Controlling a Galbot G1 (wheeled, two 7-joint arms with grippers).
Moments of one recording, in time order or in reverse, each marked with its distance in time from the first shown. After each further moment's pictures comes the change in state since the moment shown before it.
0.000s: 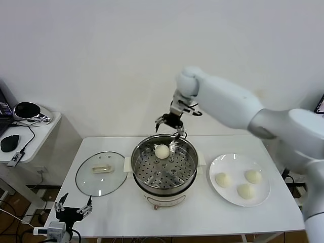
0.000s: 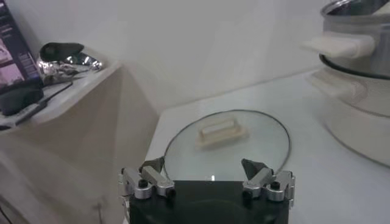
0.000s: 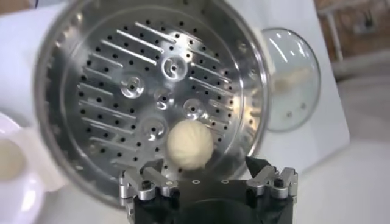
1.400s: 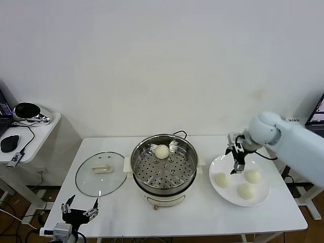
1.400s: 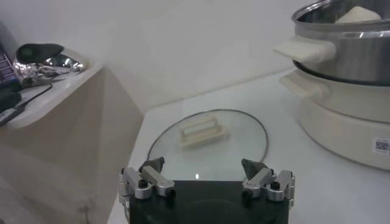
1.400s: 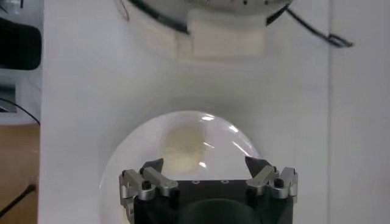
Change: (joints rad) left arm 0.028 -0.009 0.039 -0.031 0.028 0.035 0.015; right arm -0.544 -0.516 0.316 0.376 -0.215 -0.615 0.174
